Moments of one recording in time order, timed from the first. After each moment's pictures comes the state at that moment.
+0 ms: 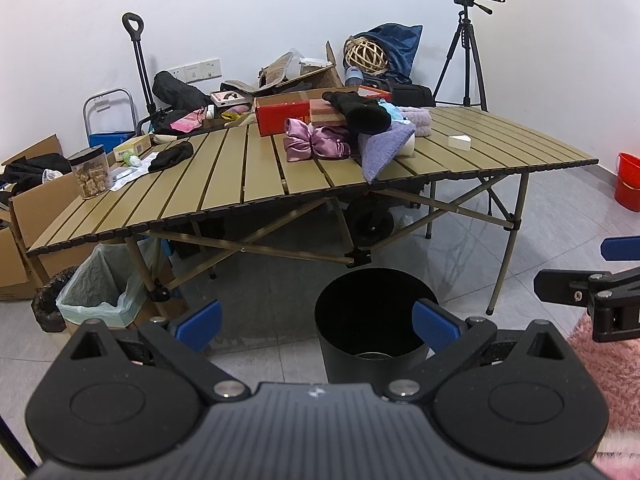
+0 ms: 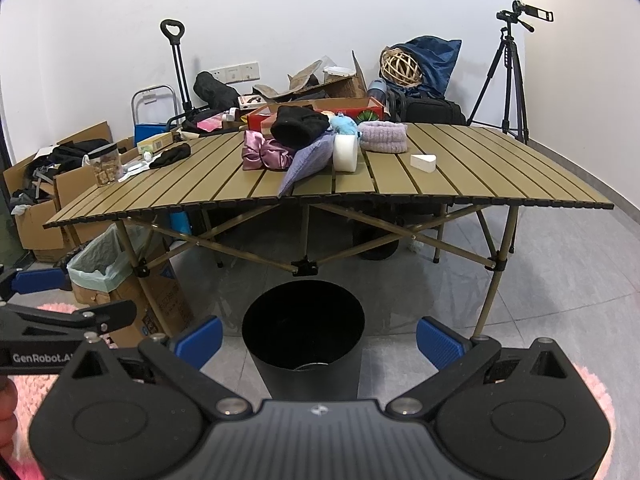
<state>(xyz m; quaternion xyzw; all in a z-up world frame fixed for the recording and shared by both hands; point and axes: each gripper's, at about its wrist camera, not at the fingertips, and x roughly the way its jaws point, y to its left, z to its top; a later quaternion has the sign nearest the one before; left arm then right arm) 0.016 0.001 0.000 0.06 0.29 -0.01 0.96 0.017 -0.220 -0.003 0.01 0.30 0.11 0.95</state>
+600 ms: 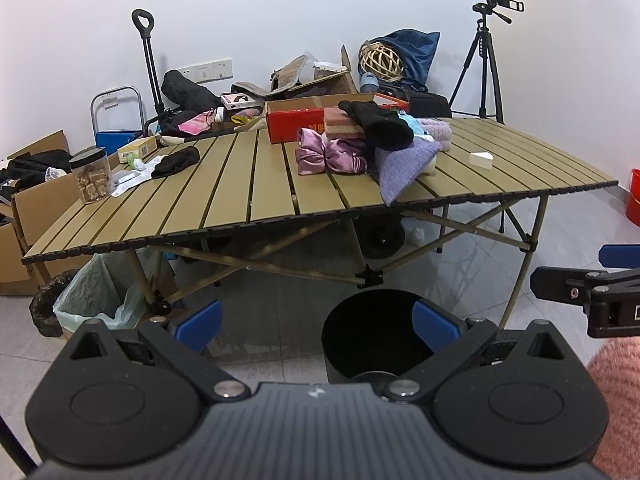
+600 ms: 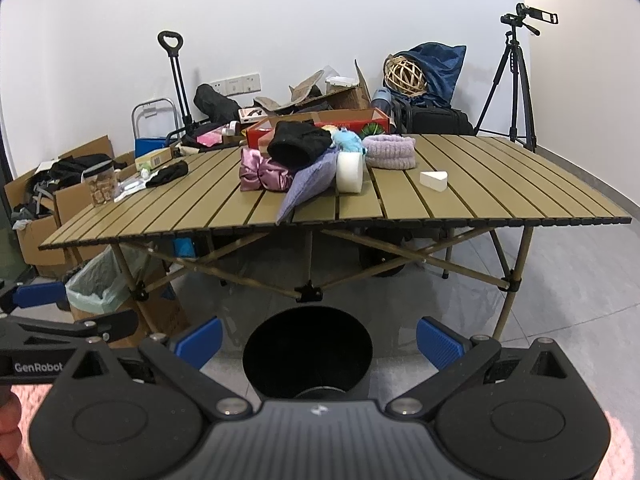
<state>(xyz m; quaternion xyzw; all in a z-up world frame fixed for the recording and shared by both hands) 0.057 0.008 0.005 0.04 0.28 0.01 0.96 0.065 -0.218 0.001 0.03 0.28 0.12 0.95</state>
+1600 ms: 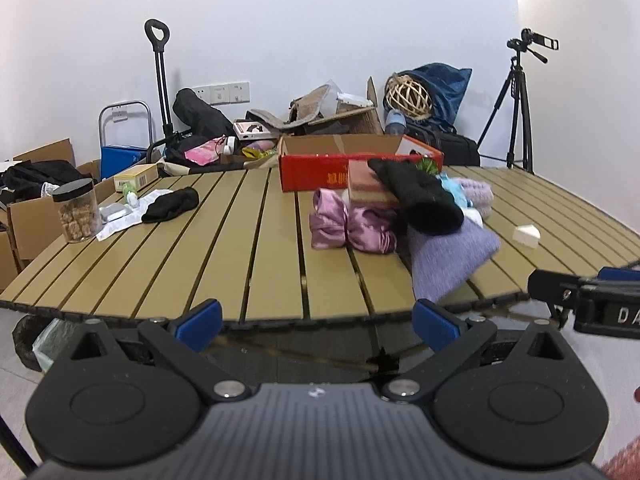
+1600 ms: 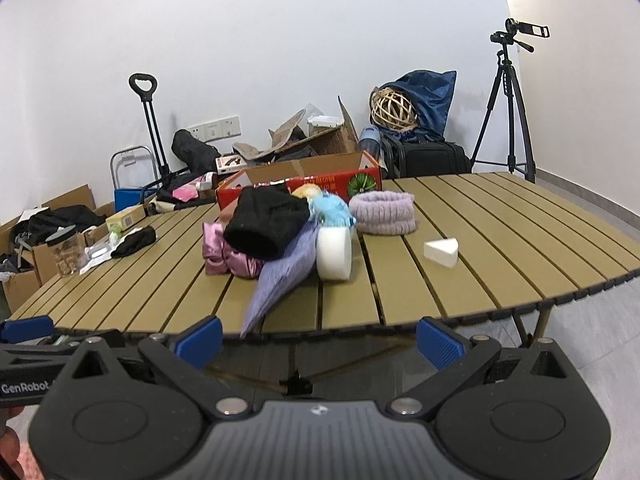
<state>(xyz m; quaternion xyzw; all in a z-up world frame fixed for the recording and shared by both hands) 0.168 0.012 0.027 0.01 0.24 0.03 0.97 0.185 -0.216 0.014 0.06 0.23 0.10 0.97</state>
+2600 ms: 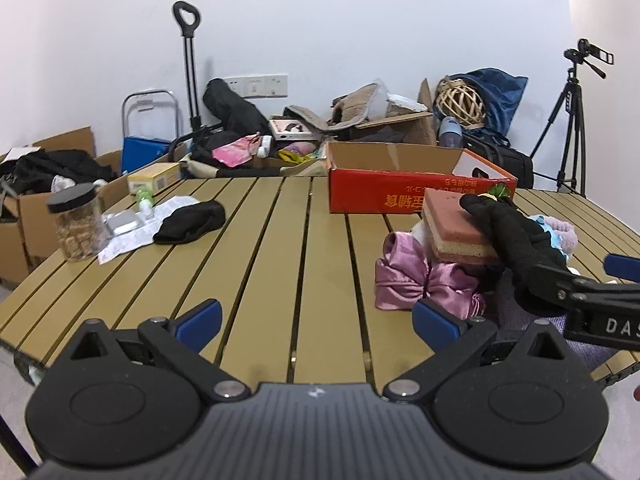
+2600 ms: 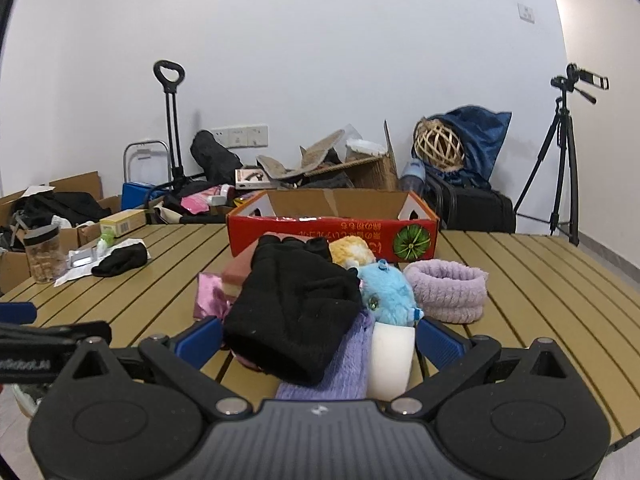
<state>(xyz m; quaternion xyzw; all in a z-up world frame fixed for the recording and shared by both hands) 0.278 0.058 0.028 -0.01 0.24 0.08 0.97 0.312 -0.151 0.021 0.00 0.20 0.14 0.97</state>
